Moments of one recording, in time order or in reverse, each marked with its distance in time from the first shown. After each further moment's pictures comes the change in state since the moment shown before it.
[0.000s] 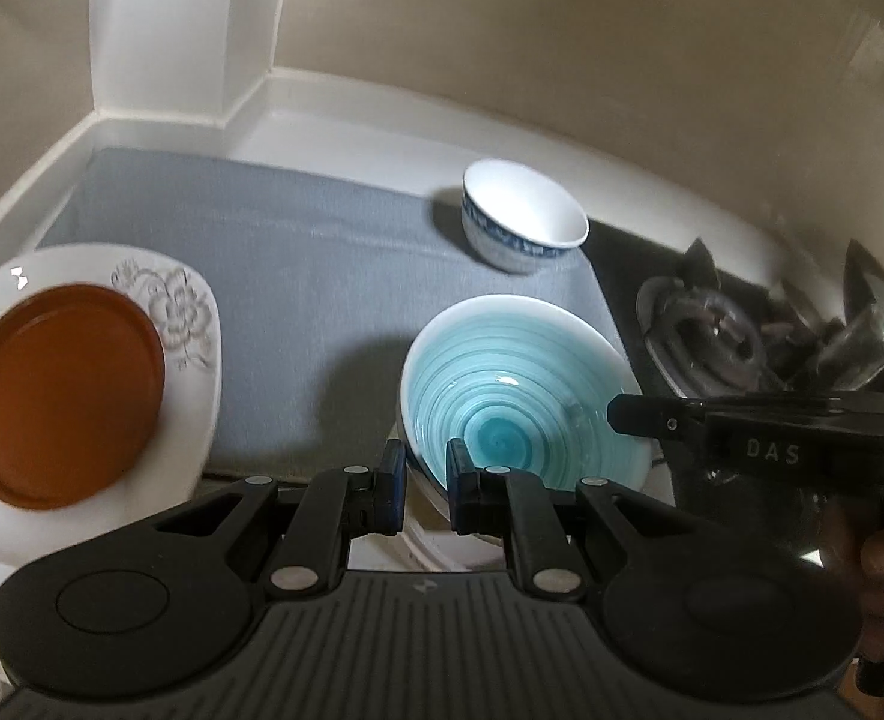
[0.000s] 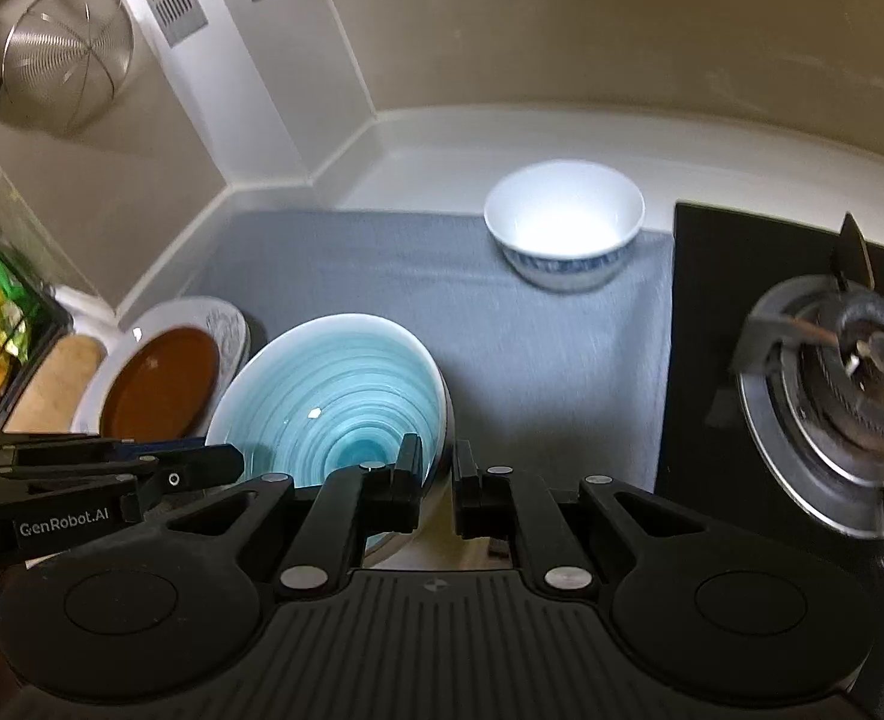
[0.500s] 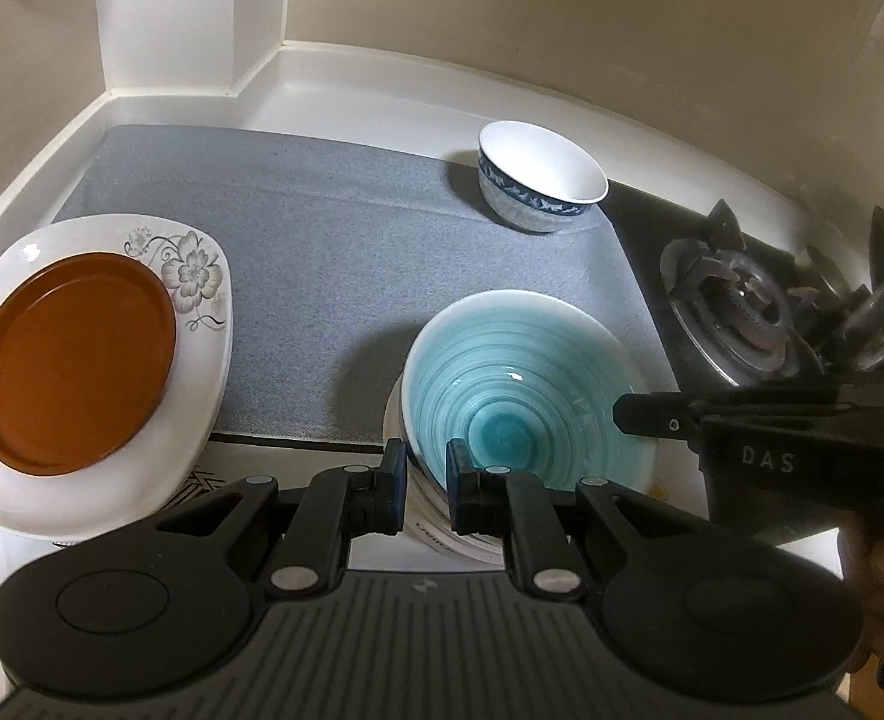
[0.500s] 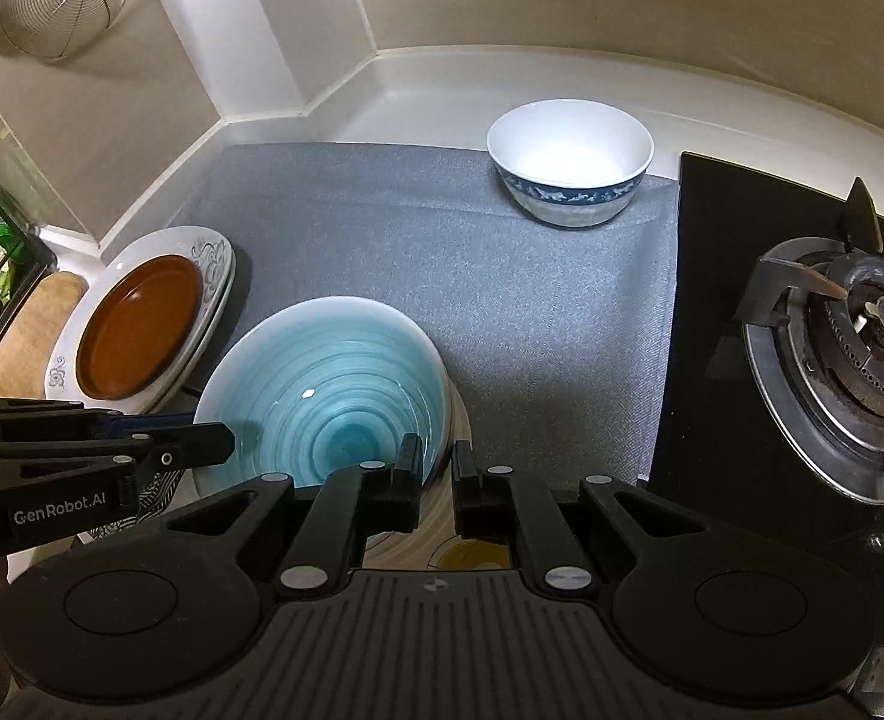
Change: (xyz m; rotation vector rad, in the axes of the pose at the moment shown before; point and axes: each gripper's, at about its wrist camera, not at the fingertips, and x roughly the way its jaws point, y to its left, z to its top) left arm 0.005 -0.005 -0.011 0.018 0.044 0.061; right arm 0.013 0.009 -0.015 -0.051 0.074 -0.029
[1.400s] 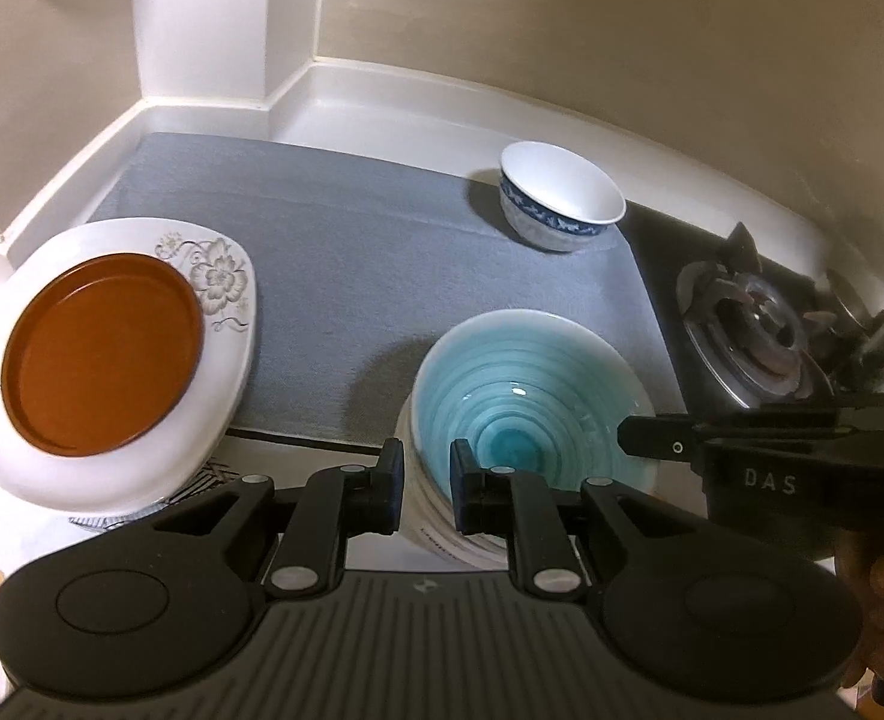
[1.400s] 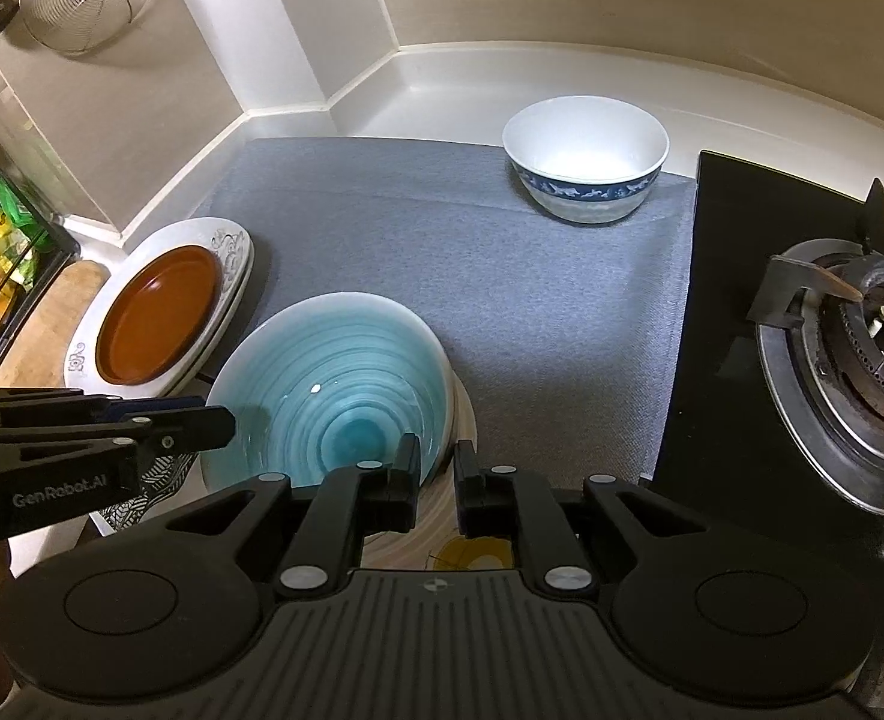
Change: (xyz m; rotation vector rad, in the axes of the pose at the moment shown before) left arm -0.014 -0.007 -0.005 -0.051 -0.038 0.064; right arm -0.002 -0.008 -0.002 -0.019 0.002 0.060
